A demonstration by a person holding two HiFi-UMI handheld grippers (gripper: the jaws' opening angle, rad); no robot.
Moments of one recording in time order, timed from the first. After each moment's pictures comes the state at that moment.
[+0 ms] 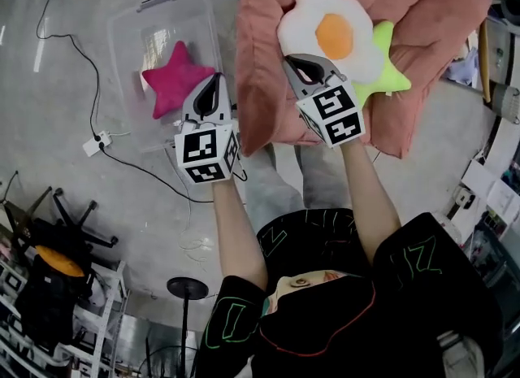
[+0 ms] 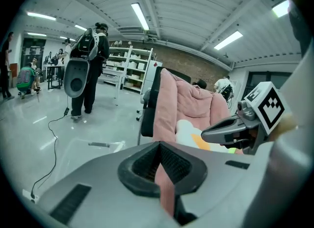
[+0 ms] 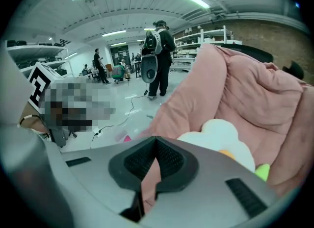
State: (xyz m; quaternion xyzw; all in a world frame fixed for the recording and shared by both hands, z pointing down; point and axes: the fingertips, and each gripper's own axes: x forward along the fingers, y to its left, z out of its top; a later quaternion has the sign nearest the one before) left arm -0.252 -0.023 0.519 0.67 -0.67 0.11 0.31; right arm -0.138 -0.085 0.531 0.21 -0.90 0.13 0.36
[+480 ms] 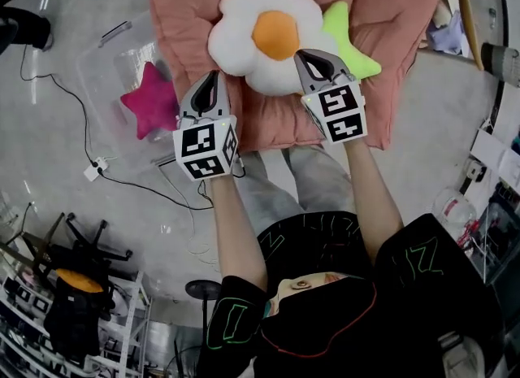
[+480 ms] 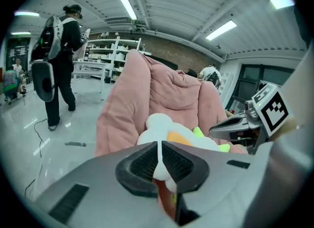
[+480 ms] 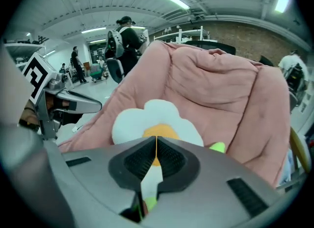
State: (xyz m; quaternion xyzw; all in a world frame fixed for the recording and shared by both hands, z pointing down) left arm -0.122 -0.108 0.541 0.70 -0.62 0.15 0.32; right arm 0.030 -0.162 0.550 0.32 -0.86 0.14 0.38
